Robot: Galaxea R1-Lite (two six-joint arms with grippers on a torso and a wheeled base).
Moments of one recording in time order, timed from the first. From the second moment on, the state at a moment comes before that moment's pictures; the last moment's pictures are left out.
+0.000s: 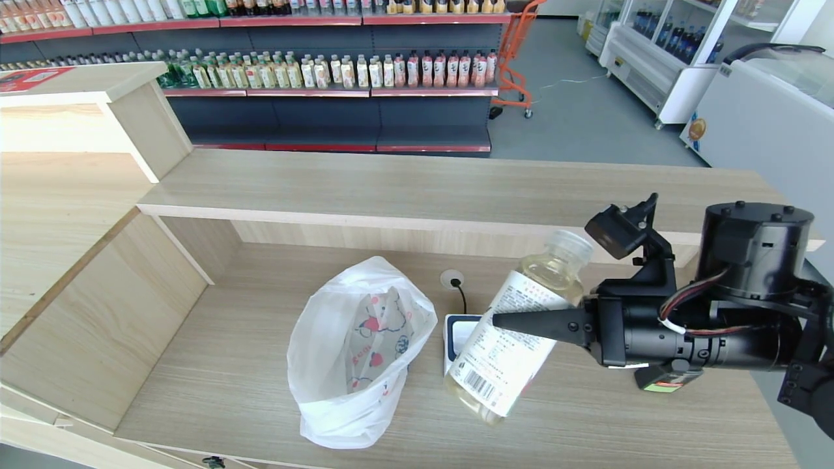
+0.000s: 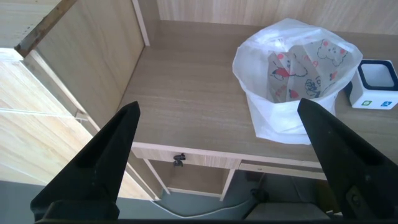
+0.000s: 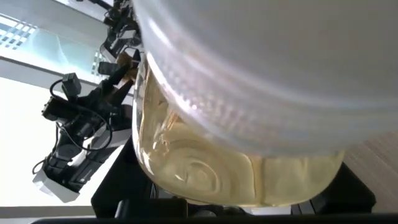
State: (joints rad) left arm 0.00 0.00 0.00 0.00 0.02 0.01; right arm 0.52 1.58 -0.65 -0.74 0.77 0.48
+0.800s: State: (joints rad) left arm 0.00 0.00 0.00 0.00 0.02 0.01; right arm 0.57 1.66 -0.66 -0.75 0.58 0.22
